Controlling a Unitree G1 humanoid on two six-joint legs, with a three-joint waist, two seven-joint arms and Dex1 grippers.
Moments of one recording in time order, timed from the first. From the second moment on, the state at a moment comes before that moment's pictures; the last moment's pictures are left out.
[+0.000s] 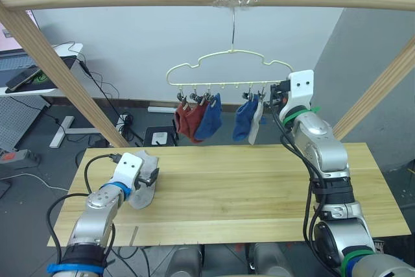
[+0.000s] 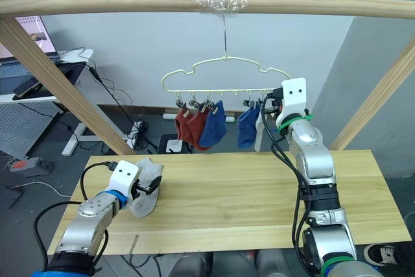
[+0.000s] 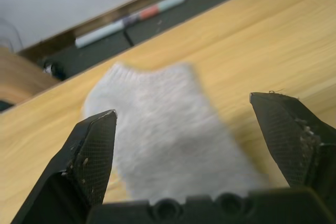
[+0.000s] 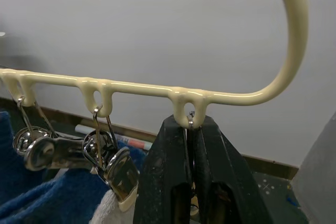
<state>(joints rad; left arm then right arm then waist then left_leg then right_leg) -0.14 0.50 0.08 0.36 -0.13 0.25 -0.38 -0.60 -0.18 -0.05 0.01 0.12 0.53 0.15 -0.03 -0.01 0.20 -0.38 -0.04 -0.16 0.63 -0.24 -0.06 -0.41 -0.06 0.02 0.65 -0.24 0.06</state>
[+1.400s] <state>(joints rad) -0.20 0.06 -0.20 -0.12 -0.32 0.24 -0.61 -0.75 -0.14 -0.31 -0.23 0.40 1.28 0.09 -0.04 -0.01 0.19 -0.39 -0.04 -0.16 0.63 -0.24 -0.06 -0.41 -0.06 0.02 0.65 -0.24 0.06</state>
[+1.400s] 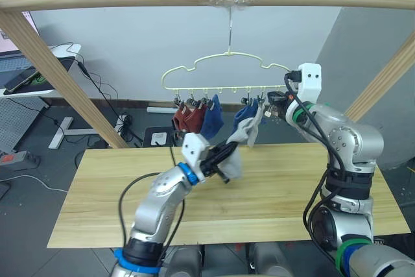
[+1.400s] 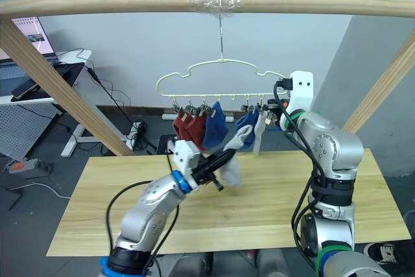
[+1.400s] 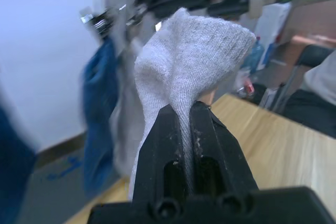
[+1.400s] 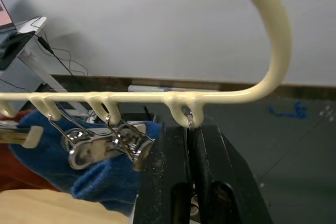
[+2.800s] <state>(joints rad) -0.35 -0.08 -0.26 0.25 -0.18 -0.05 -0.58 -0.84 -0.05 -0.44 -0.27 0.41 1.46 0.00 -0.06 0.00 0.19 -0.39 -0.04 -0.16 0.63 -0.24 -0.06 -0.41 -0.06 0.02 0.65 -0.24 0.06</state>
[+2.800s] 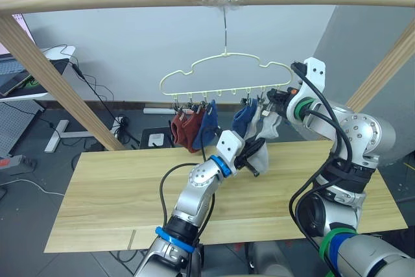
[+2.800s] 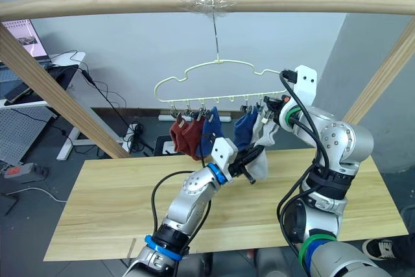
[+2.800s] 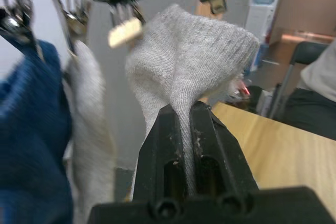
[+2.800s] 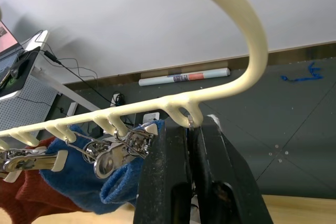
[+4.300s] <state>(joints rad) 0.00 0.20 -0.04 0.02 -0.20 0.24 -0.42 -0.03 -0.35 -0.08 -0.30 0.19 0.56 0.31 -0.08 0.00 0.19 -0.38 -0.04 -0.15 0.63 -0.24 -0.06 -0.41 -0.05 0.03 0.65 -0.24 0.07</state>
